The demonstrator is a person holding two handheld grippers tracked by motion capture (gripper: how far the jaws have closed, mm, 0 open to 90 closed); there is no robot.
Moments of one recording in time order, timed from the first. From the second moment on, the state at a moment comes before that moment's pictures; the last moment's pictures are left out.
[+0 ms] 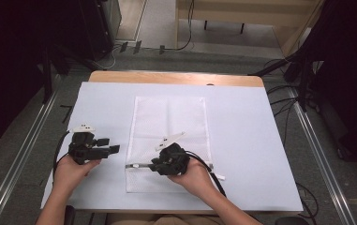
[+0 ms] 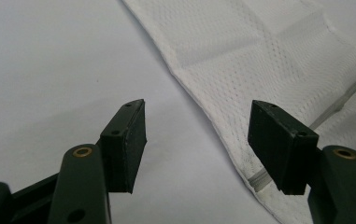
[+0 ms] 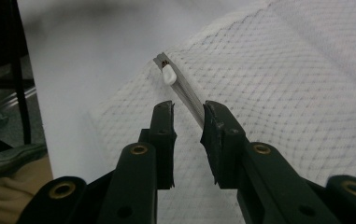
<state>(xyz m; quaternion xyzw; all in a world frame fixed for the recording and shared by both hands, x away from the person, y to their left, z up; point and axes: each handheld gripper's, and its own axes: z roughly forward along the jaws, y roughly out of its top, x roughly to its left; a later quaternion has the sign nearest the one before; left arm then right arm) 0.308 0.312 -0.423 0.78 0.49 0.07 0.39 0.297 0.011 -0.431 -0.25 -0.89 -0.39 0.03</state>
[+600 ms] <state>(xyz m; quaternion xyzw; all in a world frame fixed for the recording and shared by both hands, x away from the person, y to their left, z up) 0.313 0.308 -0.423 0.78 0.48 0.07 0.39 0.300 0.040 -0.445 -0.25 -0.89 -0.38 0.05</state>
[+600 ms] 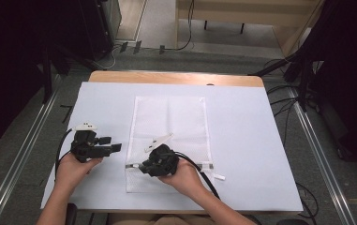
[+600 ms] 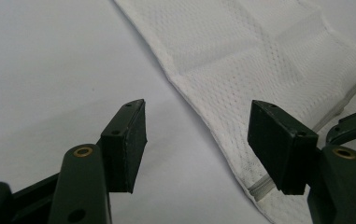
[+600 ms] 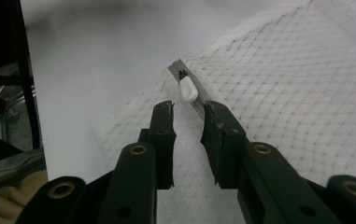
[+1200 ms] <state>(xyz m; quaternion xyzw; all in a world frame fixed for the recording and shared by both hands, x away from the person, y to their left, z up) 0.313 0.310 -0.423 0.78 0.48 0.07 0.39 0.305 0.059 -0.459 -0.26 -0.89 -0.38 0.07</state>
